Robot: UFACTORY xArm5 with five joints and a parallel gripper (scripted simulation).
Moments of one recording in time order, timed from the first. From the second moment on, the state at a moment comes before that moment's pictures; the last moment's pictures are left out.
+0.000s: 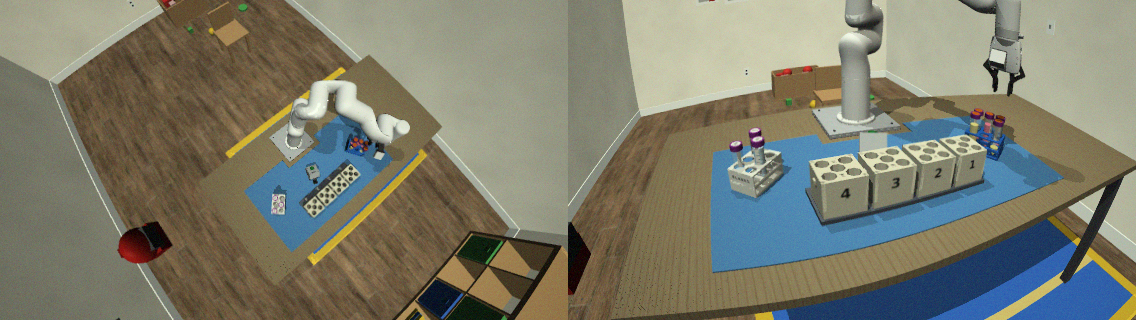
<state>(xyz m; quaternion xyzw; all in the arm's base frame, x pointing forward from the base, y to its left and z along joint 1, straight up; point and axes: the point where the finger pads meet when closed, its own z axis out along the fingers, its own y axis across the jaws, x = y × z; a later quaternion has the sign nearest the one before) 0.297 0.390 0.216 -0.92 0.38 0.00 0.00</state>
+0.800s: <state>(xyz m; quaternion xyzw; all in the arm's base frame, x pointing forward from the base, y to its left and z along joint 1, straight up) 0.297 0.390 0.237 -0.92 0.38 0.00 0.00</state>
